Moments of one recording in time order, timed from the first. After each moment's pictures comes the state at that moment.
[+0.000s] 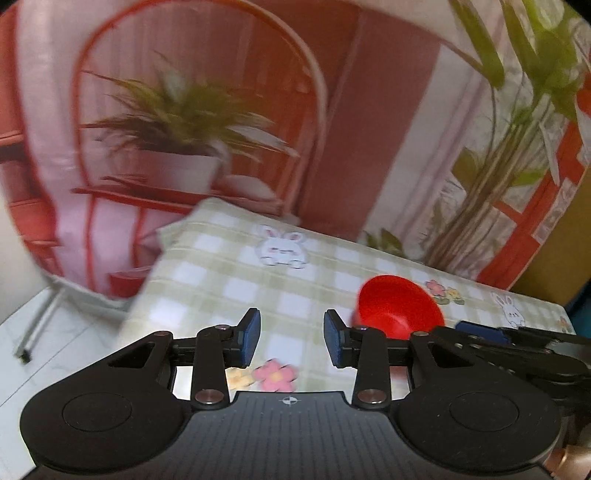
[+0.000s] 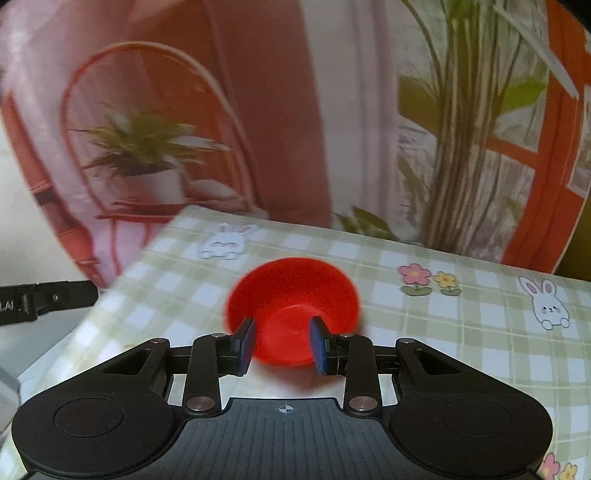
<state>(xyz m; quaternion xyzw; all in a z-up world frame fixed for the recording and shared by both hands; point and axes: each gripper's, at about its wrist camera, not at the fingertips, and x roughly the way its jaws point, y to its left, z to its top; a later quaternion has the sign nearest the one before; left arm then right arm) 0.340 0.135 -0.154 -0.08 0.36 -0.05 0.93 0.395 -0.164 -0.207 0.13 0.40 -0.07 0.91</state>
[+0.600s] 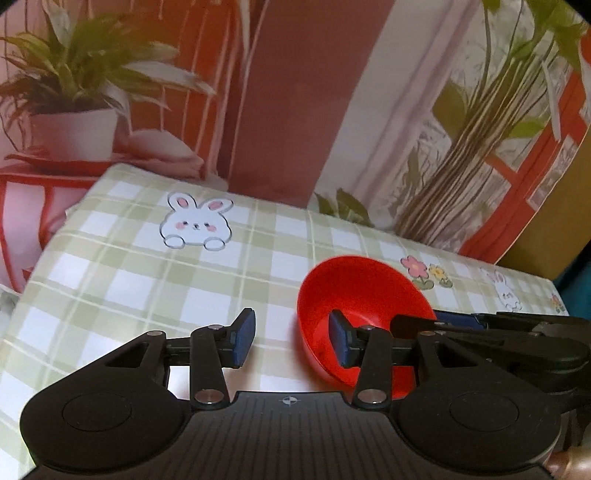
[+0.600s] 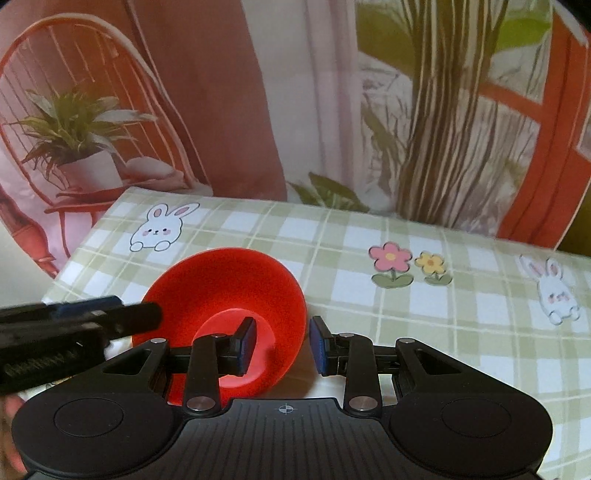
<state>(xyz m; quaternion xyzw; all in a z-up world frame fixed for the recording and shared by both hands) 0.414 0.079 -0.225 -0.08 0.40 -0.12 0.90 0.439 -0.201 -0.255 0.16 0.44 -0.09 0.88</state>
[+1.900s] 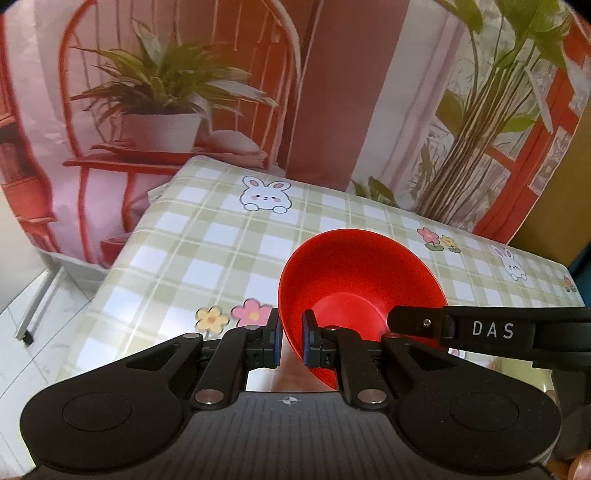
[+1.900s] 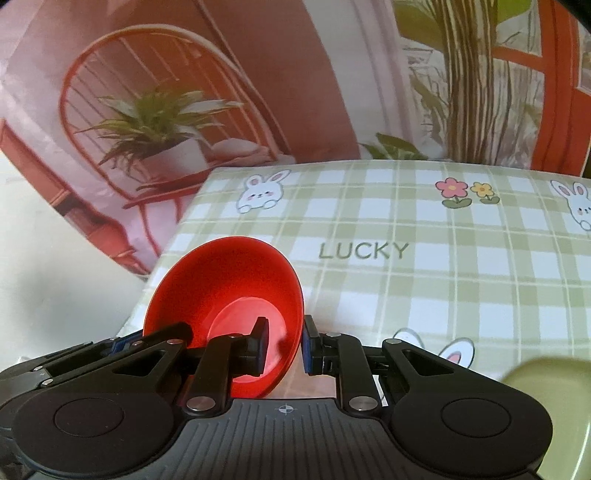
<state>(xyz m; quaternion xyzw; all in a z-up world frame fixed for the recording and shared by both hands) 0.304 0.122 -0.179 -0.06 0.40 -0.05 0.91 0.366 -0.131 -0.199 0.25 0.44 -0.02 0.86</state>
